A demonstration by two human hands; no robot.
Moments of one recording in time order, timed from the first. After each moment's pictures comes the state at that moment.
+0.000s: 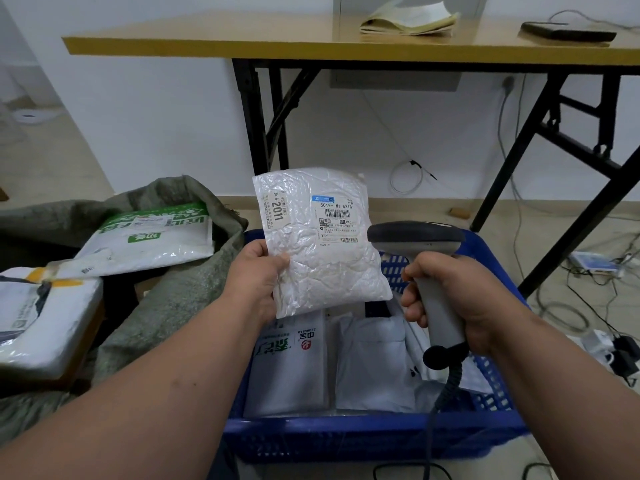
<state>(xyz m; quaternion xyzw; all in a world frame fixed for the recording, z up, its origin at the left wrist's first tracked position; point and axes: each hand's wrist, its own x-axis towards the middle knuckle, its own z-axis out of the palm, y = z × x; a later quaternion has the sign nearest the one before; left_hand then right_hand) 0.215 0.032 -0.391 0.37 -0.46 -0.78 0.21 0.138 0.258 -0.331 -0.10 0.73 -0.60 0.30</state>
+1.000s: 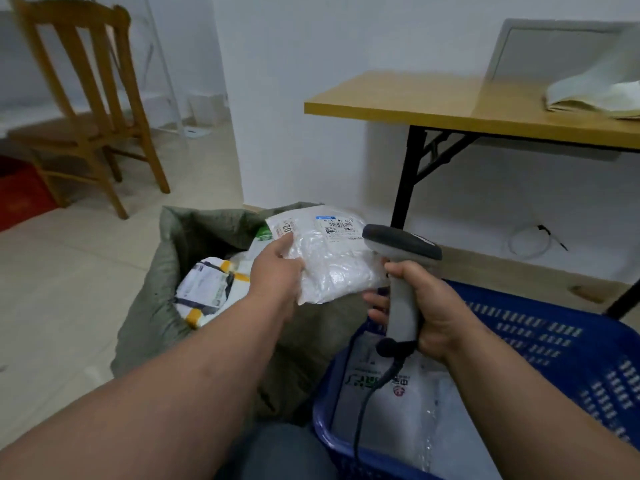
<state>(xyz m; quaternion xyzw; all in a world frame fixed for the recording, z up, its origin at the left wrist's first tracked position) 0.342 -0.093 -0.344 0.46 -0.54 -0.60 0.36 0.225 0.064 -0.325 -0.11 0.56 -0.69 0.45</state>
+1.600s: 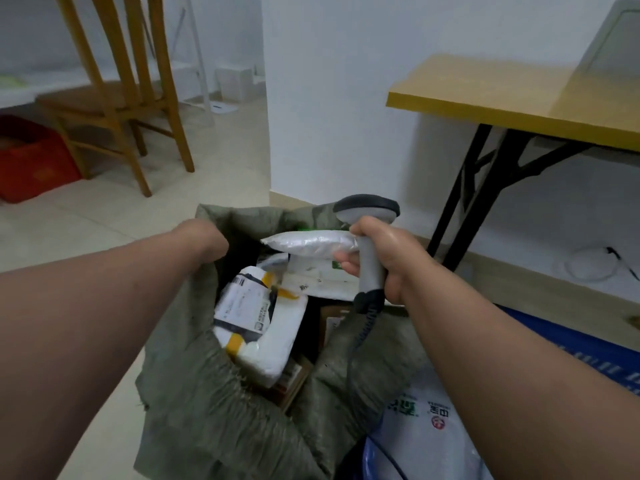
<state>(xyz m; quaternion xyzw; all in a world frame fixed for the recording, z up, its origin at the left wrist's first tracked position) 0.441 -0.292 -0.320 0.64 -0.76 -0.13 -0.03 0.244 -0.123 -0.307 -0.16 0.65 -0.59 0.45</state>
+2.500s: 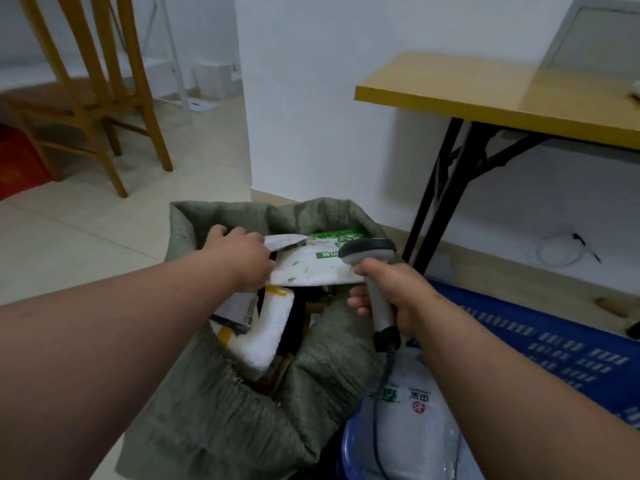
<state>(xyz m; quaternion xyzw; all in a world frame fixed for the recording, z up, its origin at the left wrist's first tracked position) 0.388 -0.243 -0.341 0.36 -0.91 0.11 -0.16 0.225 -0.070 -0.344 -0.13 0.73 -0.51 0.44</state>
